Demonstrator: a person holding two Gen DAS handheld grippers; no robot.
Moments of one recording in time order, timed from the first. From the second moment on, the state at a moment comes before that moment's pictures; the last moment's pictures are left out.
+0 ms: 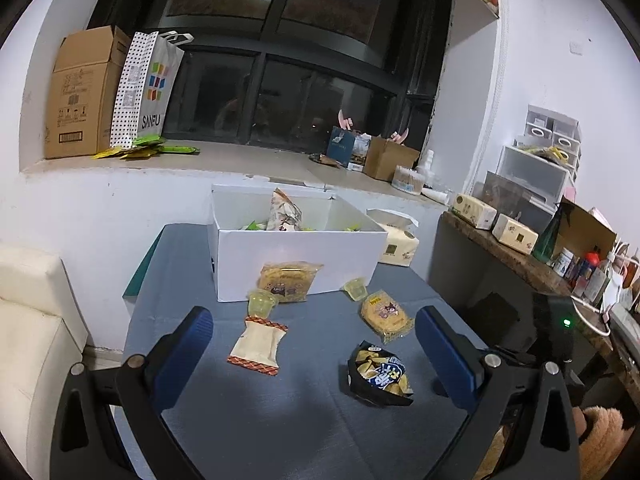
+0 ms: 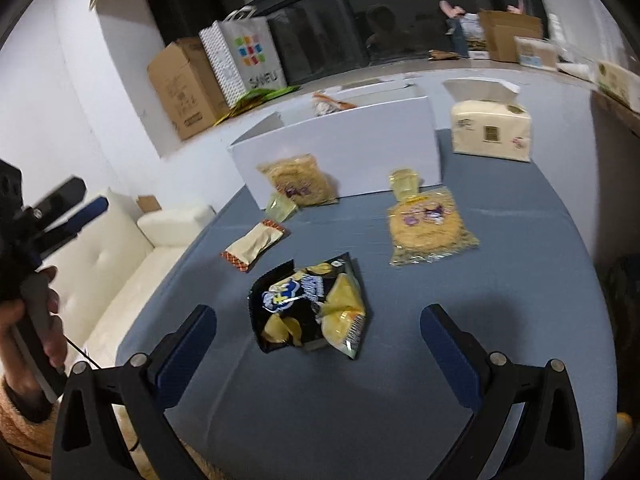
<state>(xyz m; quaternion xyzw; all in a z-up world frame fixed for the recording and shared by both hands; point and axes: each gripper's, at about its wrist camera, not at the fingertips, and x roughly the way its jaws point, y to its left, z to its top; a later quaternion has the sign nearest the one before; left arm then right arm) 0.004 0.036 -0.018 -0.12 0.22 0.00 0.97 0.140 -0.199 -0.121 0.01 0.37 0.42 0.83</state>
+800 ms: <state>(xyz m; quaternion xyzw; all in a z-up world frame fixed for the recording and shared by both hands) 0.018 0.041 -0.046 -0.09 0.28 0.01 0.96 0.159 -0.154 -0.140 -0.02 0.40 0.43 0.81</state>
